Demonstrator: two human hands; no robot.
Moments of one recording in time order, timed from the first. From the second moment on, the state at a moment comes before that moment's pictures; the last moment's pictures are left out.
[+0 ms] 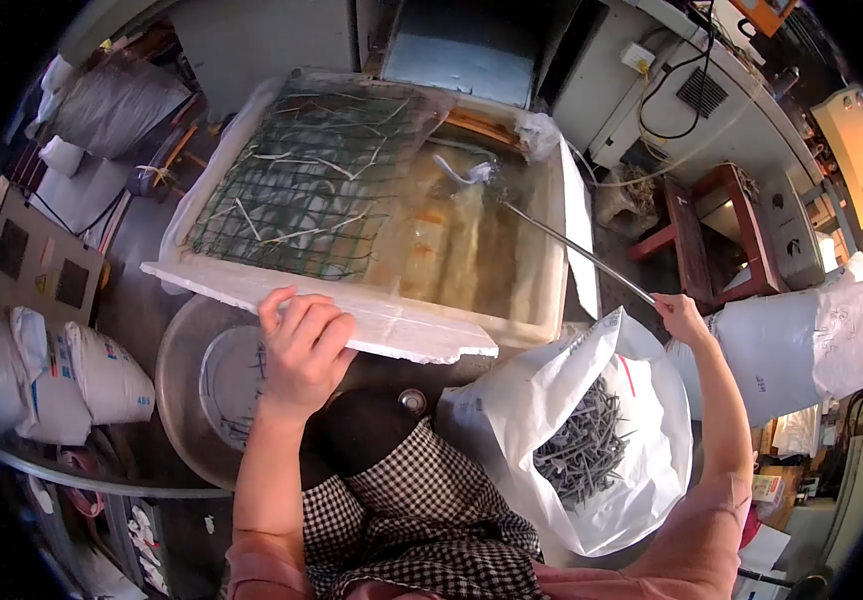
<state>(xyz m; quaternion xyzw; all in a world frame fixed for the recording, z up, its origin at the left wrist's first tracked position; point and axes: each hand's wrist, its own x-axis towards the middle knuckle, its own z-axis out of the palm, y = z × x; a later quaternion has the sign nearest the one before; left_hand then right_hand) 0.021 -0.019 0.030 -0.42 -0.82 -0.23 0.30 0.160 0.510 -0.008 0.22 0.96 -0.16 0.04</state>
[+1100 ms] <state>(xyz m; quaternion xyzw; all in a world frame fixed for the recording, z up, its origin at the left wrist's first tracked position) 0.007 -0.015 0.016 -0.39 -0.83 -0.24 0.32 0.025 0.490 -0.112 0.15 0.94 -0.28 0.11</state>
